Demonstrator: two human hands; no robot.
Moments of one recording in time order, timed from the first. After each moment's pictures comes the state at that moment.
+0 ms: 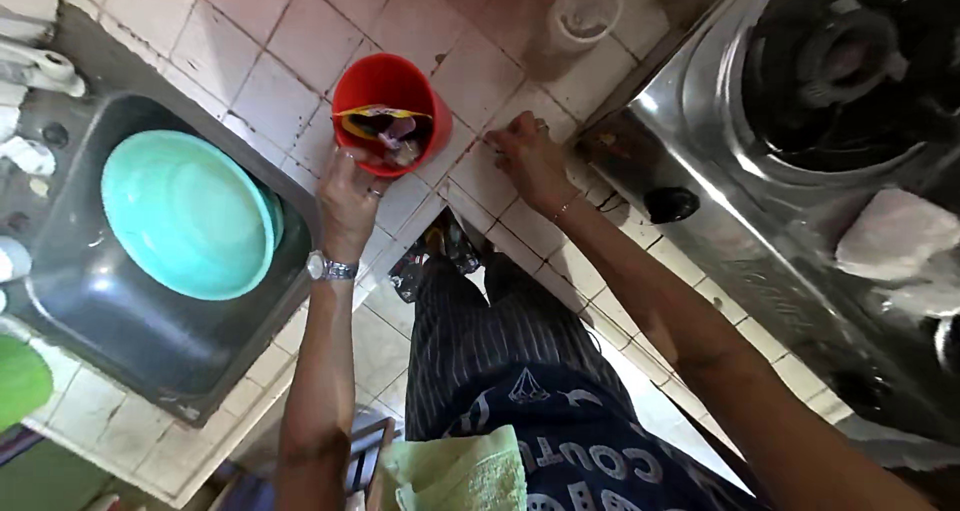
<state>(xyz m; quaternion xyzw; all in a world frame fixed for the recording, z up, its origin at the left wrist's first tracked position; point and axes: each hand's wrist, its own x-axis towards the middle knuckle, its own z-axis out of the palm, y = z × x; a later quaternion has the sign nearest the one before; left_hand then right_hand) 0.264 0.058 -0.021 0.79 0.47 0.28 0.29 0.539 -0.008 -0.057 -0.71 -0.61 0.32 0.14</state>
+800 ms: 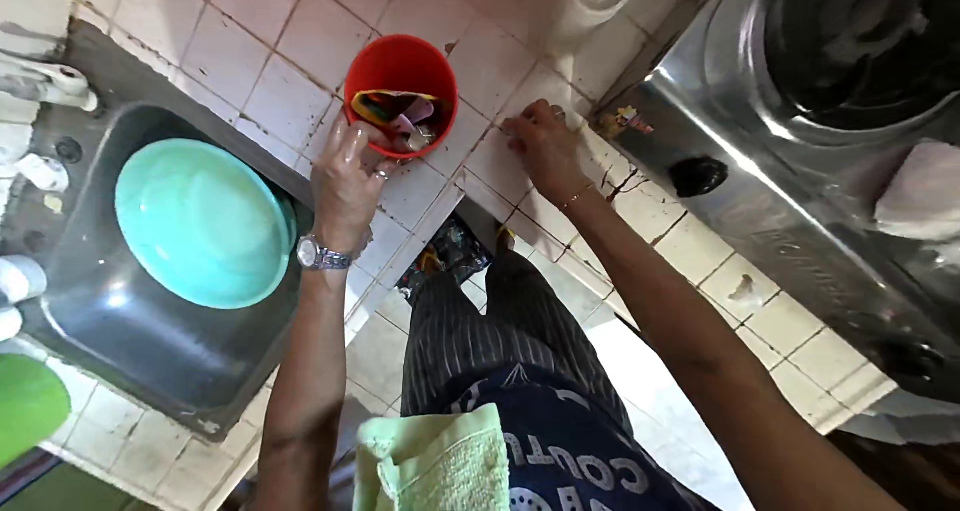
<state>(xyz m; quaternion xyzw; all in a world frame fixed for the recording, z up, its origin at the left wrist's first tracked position) 0.248 0.069 0.020 0.85 0.43 0.15 0.28 0.522 -0.017 -0.063 -0.75 -0.59 0.25 0.17</state>
